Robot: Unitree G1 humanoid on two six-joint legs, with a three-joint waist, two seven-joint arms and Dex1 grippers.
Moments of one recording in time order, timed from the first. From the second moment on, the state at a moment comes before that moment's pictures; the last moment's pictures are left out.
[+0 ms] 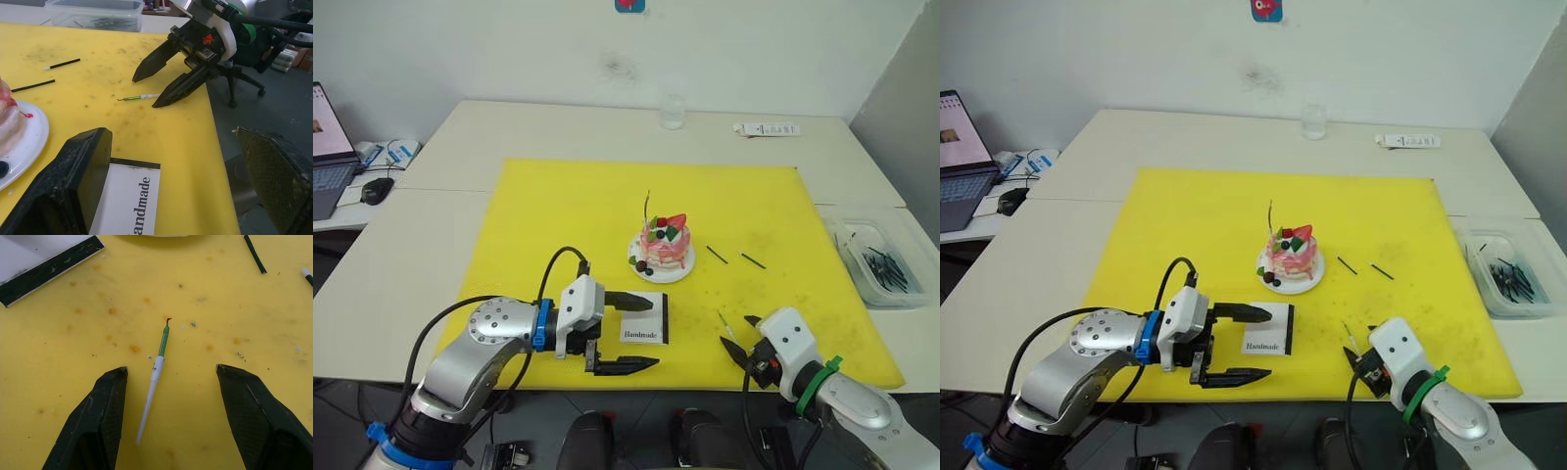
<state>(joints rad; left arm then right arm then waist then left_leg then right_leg) -0.15 0.67 -0.17 -0.42 -0.48 0.36 -1.12 0.33 -0.57 0.08 -0.83 0.21 0.71 0.32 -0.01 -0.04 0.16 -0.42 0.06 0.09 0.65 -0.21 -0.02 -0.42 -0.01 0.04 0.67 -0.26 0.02</state>
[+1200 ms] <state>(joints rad) -0.18 0.63 -0.23 -0.42 -0.46 0.38 -1.13 0.47 -0.98 -0.45 -0.40 0.29 0.40 1.01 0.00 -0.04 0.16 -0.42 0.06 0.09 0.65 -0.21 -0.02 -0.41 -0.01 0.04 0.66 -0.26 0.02</state>
